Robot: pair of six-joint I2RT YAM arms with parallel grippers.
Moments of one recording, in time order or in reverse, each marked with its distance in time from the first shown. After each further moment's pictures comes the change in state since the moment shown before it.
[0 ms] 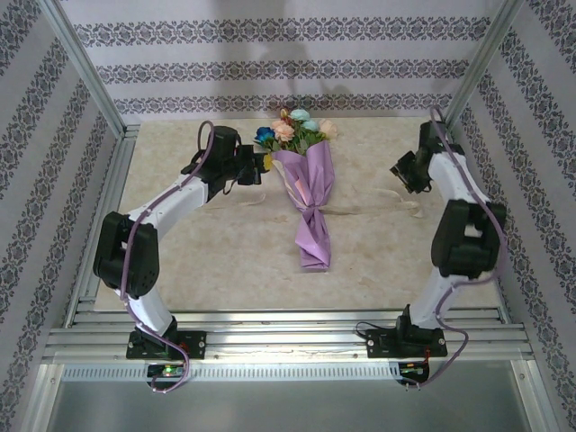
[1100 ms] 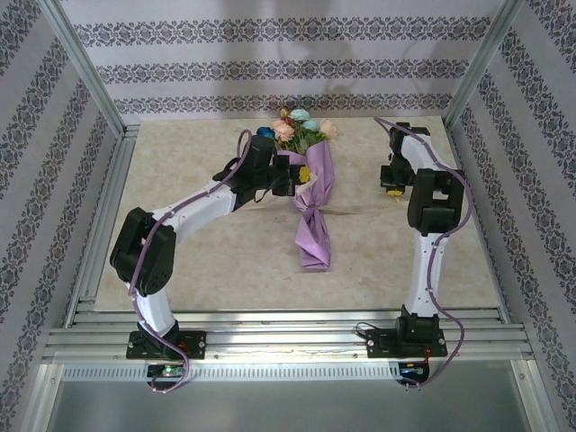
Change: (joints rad) left arm -0.205 0.072 0.053 0.079 0.018 -0.102; right arm 0.068 0.495 0.478 -0.380 0.249 -0.585
